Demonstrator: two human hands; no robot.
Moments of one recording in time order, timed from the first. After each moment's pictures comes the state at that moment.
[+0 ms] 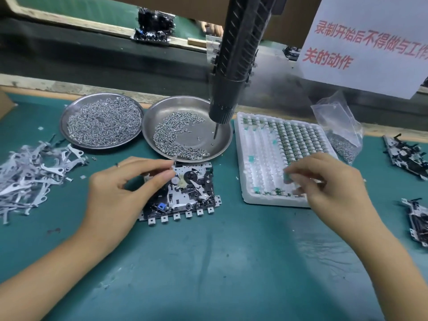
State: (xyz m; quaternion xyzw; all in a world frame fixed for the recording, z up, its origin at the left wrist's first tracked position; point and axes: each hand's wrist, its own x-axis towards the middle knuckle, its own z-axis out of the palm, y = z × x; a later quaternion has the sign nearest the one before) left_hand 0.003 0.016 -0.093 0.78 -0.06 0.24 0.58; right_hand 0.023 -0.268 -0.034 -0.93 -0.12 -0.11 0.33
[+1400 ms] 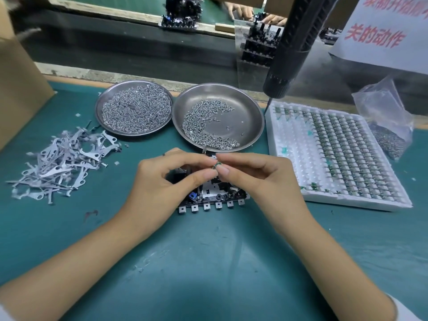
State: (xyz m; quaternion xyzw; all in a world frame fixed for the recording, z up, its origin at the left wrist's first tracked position) left_hand 0.004 0.016 -0.096 0.76 -0.12 0.16 0.62; right_hand 0.024 -0.156 -0.069 -0.68 -0.12 0.10 0.71
